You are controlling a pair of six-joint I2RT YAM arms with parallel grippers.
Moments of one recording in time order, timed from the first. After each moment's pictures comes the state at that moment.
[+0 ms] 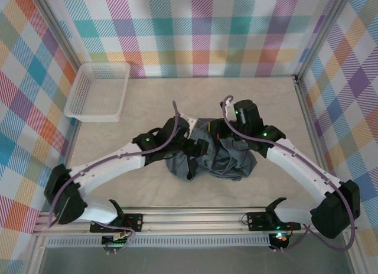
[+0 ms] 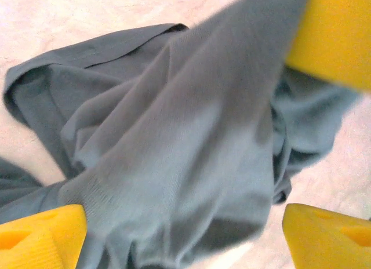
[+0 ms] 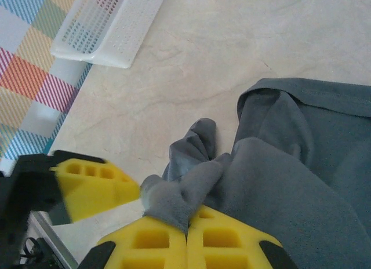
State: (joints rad) left arm -0.89 1.41 1.12 -0.43 -0.04 -0.42; right arm 0.58 1.22 1.04 -0.41 -0.27 0.49
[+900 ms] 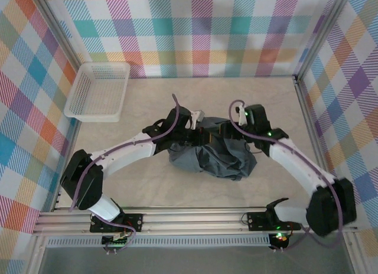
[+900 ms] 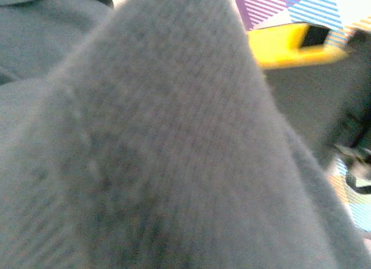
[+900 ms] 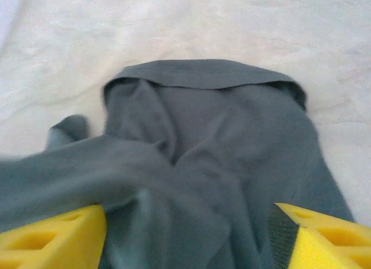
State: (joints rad) left arm -0.77 1.56 1.13 -0.22 0.39 -0.68; right arm 0.41 1.19 0.86 -0.38 -0.17 0.34
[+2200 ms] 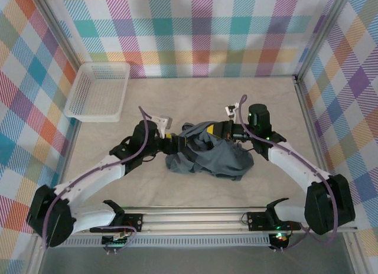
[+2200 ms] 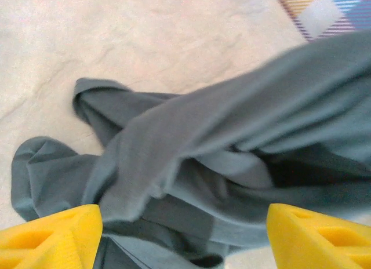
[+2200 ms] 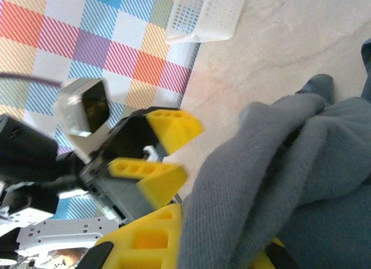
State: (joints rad) left arm -0.63 1.13 0.75 -0.17 0.15 -0.39; right arm 0.37 1.27 0.80 0.05 -0.90 0.80
